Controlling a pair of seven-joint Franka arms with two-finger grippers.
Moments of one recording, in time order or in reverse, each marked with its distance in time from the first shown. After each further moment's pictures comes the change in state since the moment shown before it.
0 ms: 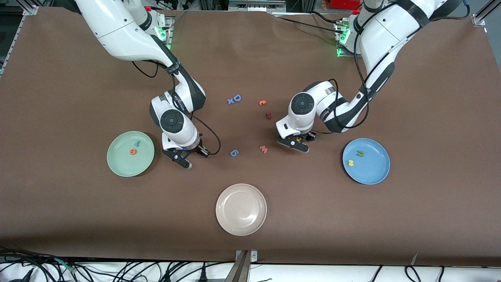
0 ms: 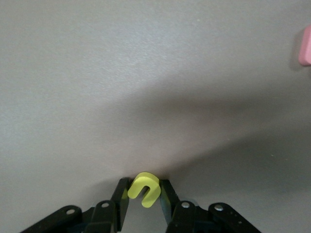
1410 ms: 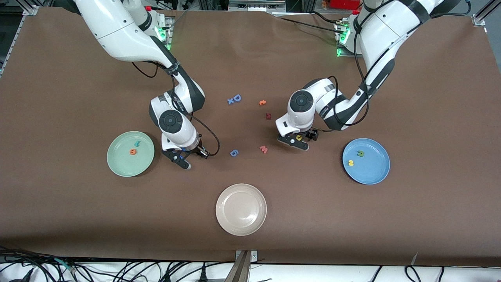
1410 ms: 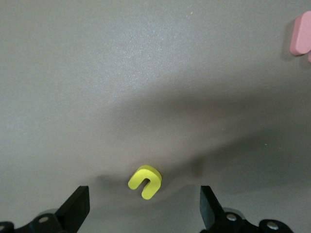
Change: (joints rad) left arm -0.013 -0.019 -0.003 -0.014 -0.001 -0.014 0.000; right arm -0.005 0.011 0.002 0.000 0.001 0.055 0.012
